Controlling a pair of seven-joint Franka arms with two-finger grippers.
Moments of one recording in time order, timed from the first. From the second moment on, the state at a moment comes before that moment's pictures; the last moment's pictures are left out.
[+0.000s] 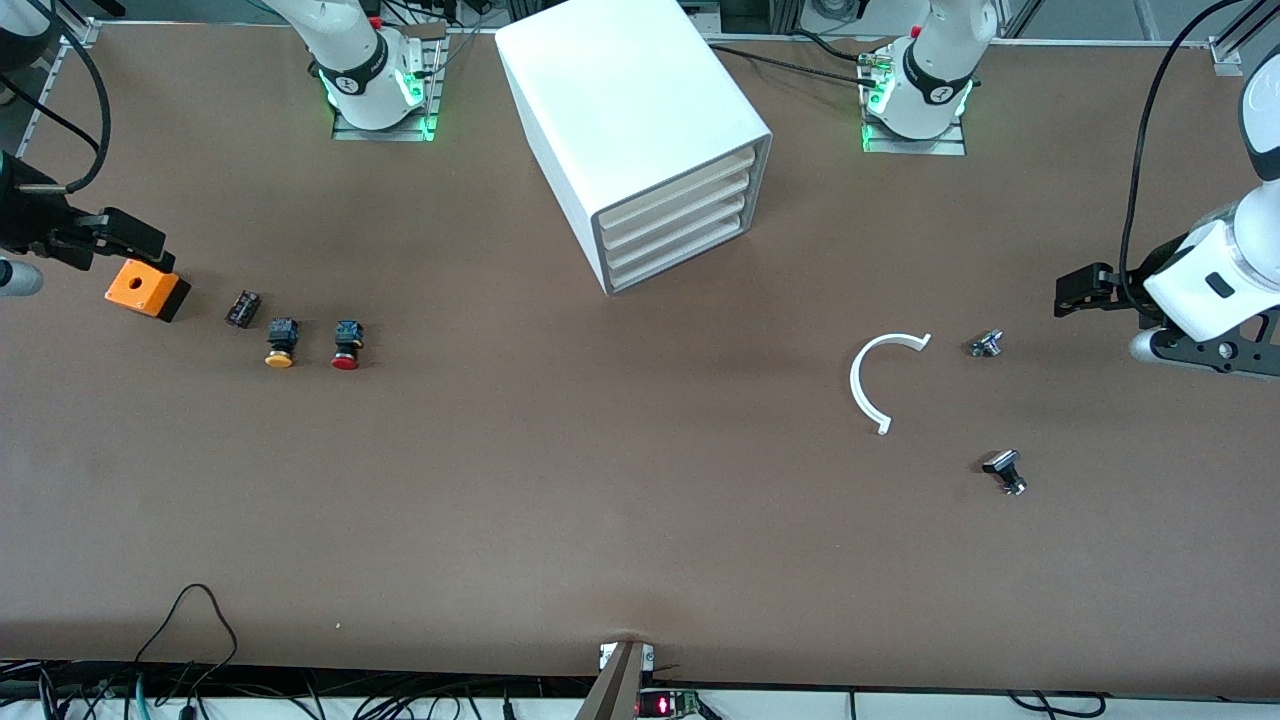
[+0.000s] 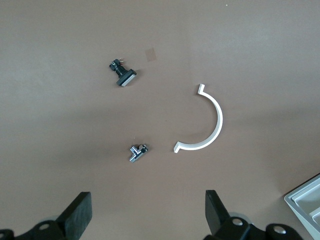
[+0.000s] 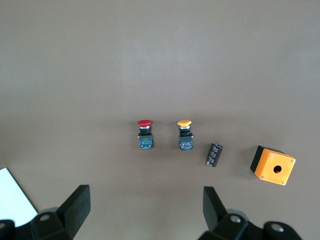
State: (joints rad) left arm 0.22 0.21 -0.27 -1.48 0.06 1.57 0.09; right arm 0.06 0.03 -0.11 -1.64 0.02 1.64 -0.01
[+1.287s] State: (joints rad) left arm 0.22 0.21 -0.27 -1.48 0.06 1.57 0.09; right arm 0.06 0.03 -0.11 -1.64 0.02 1.64 -0.01
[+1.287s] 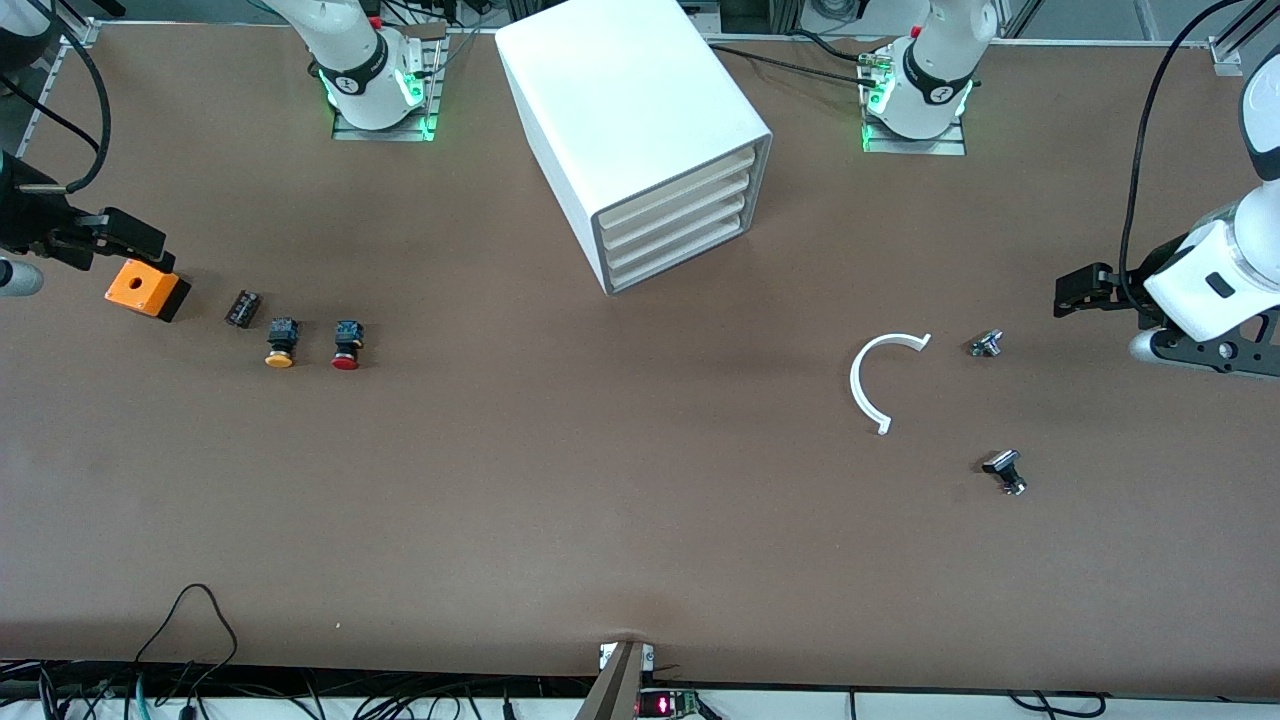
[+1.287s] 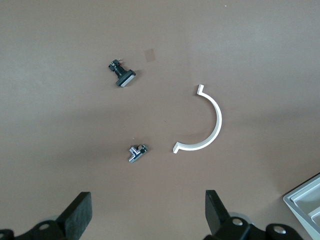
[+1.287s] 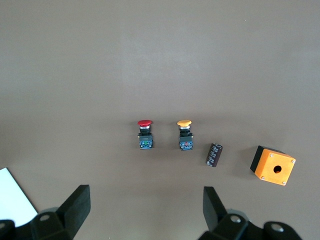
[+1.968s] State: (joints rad) left arm 0.22 0.21 -0.27 -1.48 0.06 1.57 0.09; right arm 0.06 0.03 -0.11 -1.64 0.02 1.64 -0.01
